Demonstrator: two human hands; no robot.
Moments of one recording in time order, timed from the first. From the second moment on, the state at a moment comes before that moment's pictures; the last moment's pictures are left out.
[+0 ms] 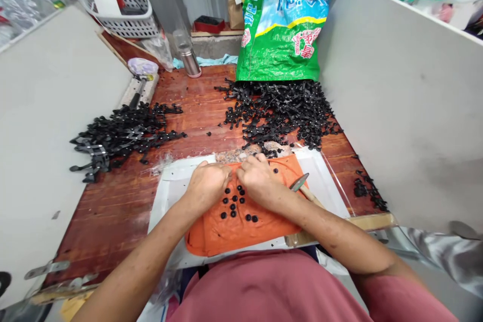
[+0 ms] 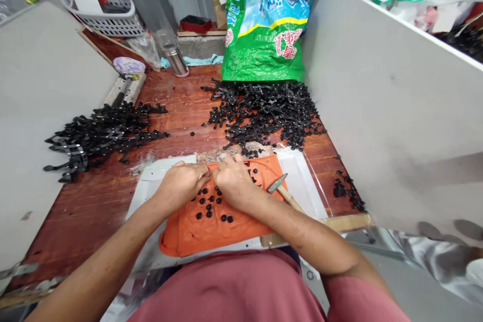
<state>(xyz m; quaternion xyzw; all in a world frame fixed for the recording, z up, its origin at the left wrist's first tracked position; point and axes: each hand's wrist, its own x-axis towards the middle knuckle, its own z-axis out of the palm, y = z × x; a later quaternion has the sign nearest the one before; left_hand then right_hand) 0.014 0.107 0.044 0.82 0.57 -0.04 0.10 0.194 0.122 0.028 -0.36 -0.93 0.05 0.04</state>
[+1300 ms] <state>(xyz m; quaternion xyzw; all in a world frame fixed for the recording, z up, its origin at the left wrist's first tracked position) 0.054 0.131 0.048 0.84 0.53 0.02 0.08 0.273 0.113 0.032 -0.44 -0.89 0.08 0.08</state>
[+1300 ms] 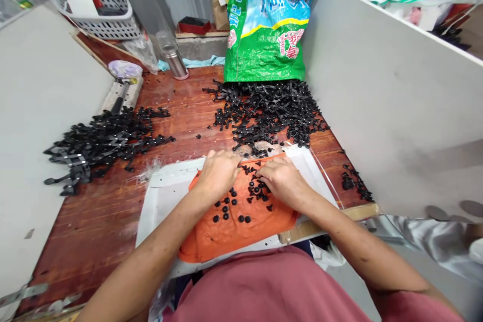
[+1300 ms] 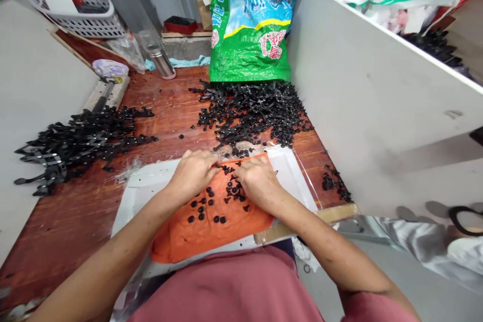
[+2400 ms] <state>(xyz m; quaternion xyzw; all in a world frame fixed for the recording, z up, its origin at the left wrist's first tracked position) 0.026 0.111 0.040 0.82 0.56 0.08 0.08 0.247 0.108 0.029 -0.42 -0.88 0.05 0.20</state>
